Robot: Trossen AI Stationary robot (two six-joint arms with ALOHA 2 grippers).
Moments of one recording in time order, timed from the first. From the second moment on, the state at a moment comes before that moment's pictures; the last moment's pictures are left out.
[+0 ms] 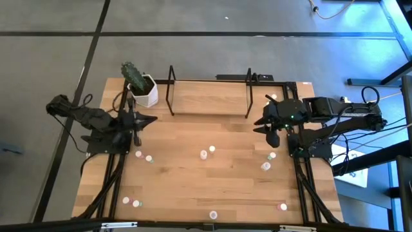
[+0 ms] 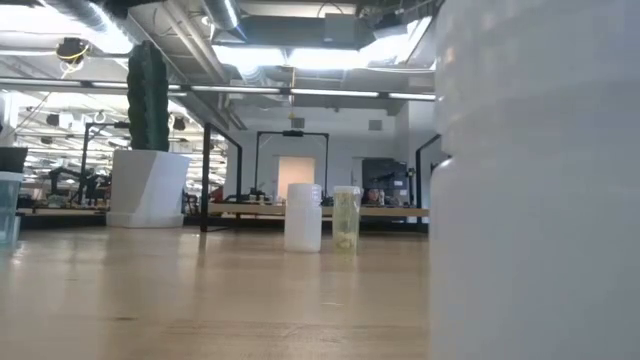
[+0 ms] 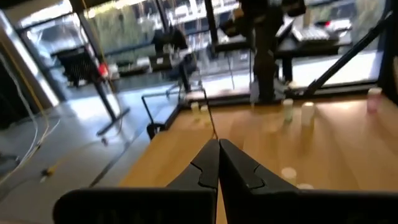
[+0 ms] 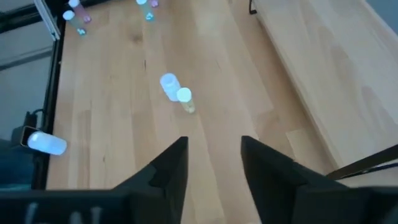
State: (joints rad) left arm -0.41 0.47 0.62 -0.31 -0.73 0.10; right arm 0.06 0.96 1.10 -0.87 0.06 0.31
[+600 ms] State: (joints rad) left arm -0.41 0.87 0.96 -0.55 -0.76 -0.08; right arm 0.07 0.96 1.10 -0.96 -0.17 0.10
